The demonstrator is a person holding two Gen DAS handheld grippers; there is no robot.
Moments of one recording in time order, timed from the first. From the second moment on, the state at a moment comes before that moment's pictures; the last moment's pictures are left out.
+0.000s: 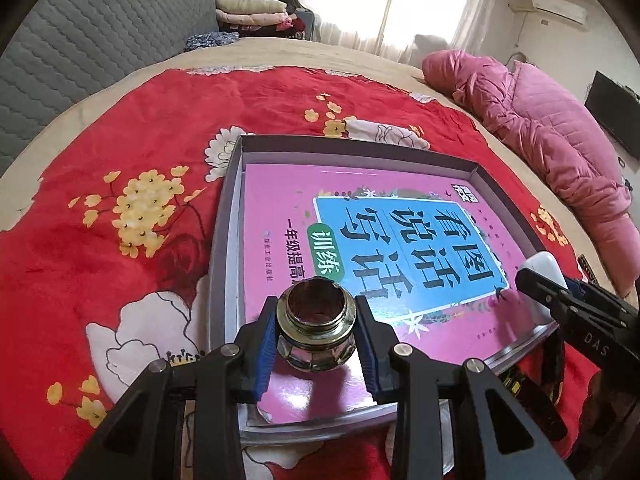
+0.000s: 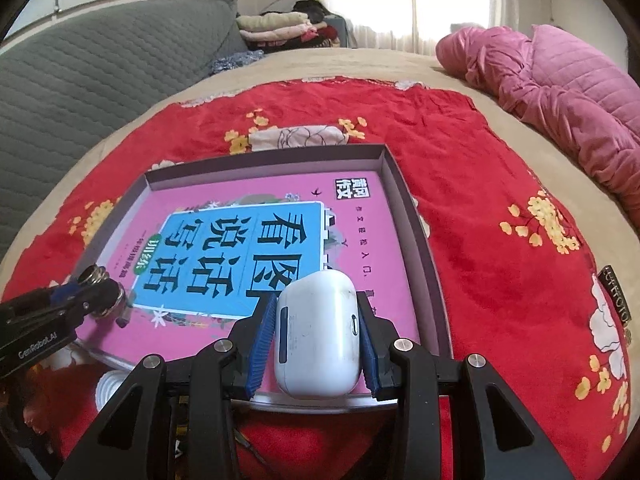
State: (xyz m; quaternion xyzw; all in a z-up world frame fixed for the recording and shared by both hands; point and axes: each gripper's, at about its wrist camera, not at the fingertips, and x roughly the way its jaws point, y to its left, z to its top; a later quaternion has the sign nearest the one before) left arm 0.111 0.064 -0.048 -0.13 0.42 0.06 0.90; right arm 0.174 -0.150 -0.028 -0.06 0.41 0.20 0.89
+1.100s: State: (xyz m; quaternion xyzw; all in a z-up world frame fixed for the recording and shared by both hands) left arm 0.107 0.061 -0.051 -0.11 0.42 0.04 0.90; right arm 0.176 -0.167 -0.030 -0.07 0.42 0.16 0.89
